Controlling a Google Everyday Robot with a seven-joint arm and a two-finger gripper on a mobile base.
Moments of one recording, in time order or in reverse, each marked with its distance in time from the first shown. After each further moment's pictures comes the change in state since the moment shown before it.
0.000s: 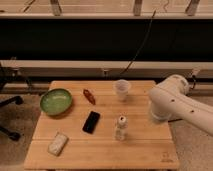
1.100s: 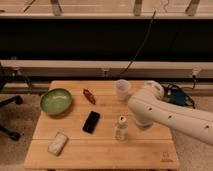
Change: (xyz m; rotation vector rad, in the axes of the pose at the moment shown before) arm -0.062 0.010 0.014 -0.025 0.060 -0.087
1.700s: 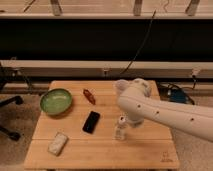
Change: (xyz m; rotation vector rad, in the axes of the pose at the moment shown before) arm -0.032 -0.022 -0.002 -0.004 -0.001 -0.056
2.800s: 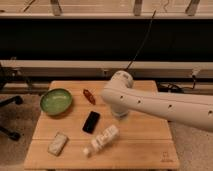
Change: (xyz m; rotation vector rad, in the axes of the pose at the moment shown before) arm -0.043 -0.036 -0.013 0.000 -0.009 -0.087
